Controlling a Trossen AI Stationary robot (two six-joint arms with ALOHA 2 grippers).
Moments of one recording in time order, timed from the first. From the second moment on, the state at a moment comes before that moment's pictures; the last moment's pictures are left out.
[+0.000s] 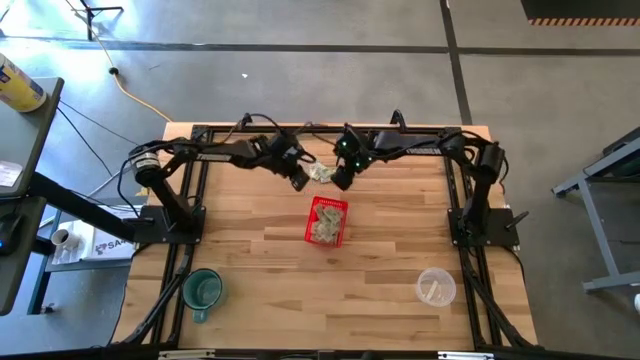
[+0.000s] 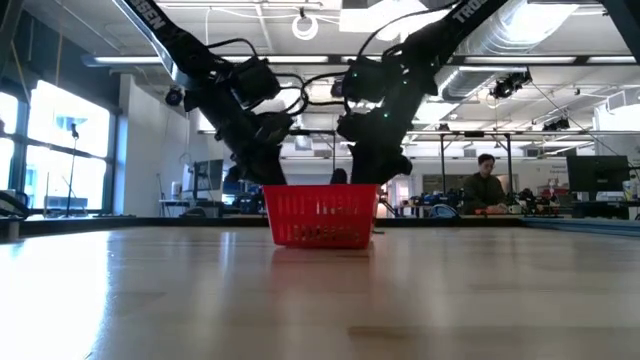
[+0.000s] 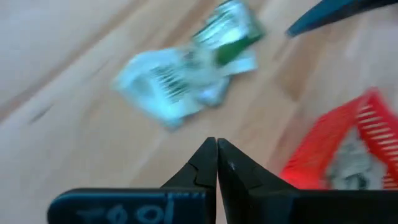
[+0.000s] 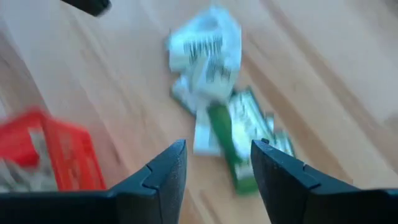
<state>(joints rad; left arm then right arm) 0.48 1.67 0.94 -0.14 0.21 -0.30 -0.44 1.87 1.27 -0.47 -0.11 0.22</state>
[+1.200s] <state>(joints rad) 0.53 1.72 1.02 -0.11 0.31 -0.22 -0.45 1.67 1.28 -0.68 -0.11 0.15</state>
